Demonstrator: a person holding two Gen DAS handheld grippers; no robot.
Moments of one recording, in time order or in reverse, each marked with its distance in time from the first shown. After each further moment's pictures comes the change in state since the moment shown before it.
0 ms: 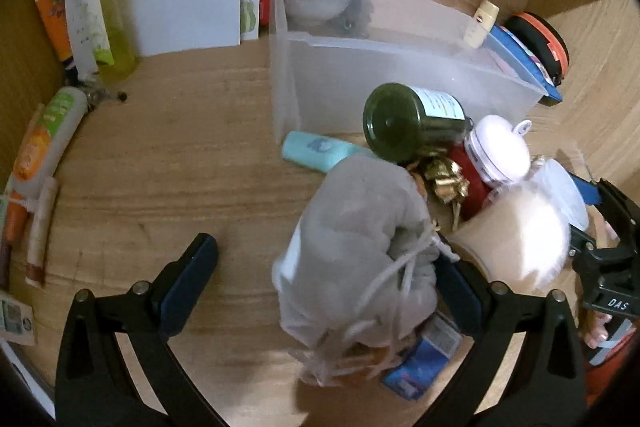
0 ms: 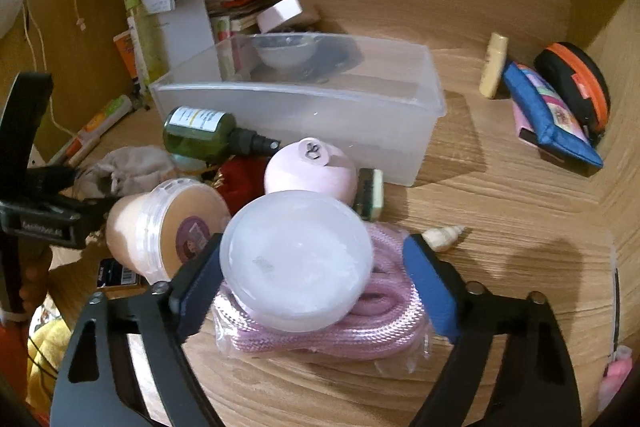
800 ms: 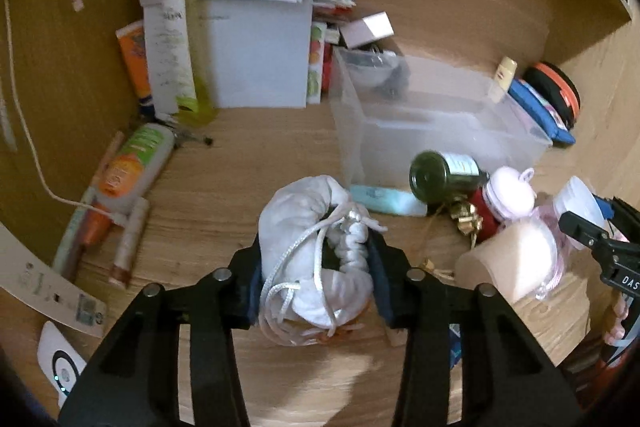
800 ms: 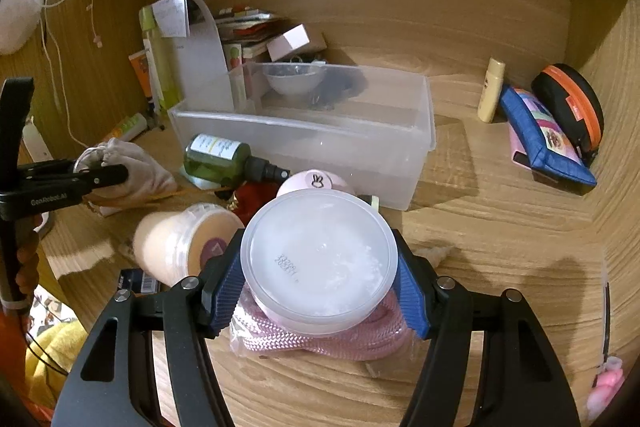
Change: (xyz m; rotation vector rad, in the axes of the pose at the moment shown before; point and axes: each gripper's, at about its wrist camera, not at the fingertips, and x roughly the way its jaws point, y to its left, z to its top) left arm -0.065 0.024 -0.003 -0.048 -0.200 0.119; right arm -0.030 -0.003 0.006 0.006 -0.101 0.011
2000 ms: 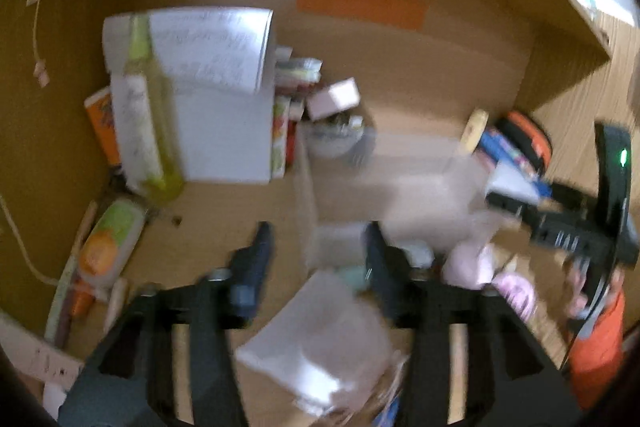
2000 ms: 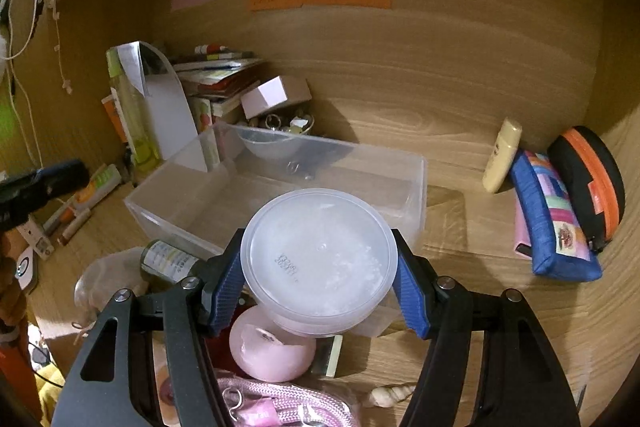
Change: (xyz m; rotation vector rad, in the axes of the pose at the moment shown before) left arm -0.009 -0.015 0.046 0.012 -0.099 -0.086; right arm 0.042 -0.026 0.083 -0.024 -0.033 0.009
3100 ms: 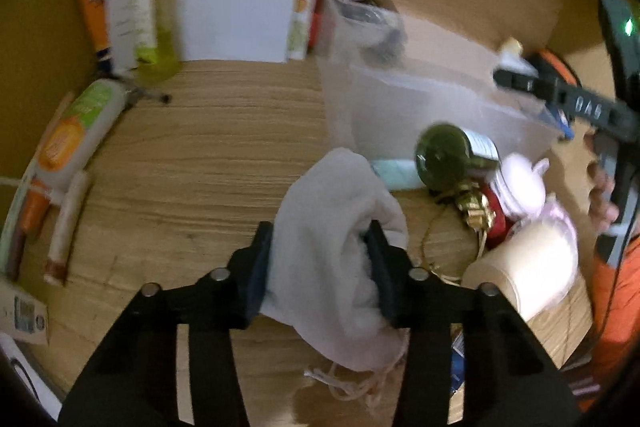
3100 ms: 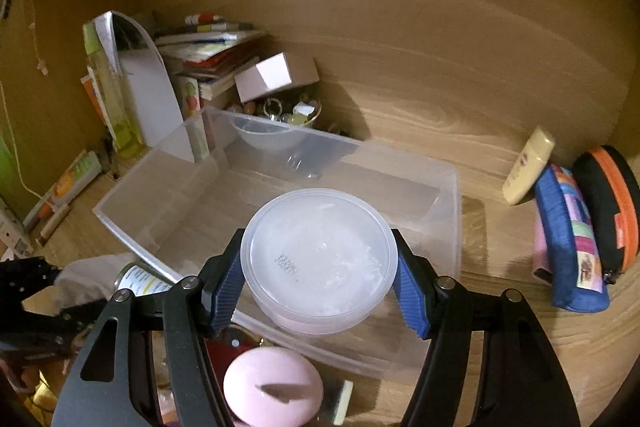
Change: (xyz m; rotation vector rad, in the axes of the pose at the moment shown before) left arm 0.043 0.025 -0.062 -0.099 0.217 0.003; right arm 0.055 0.013 0.027 -0.051 0.116 -0.032
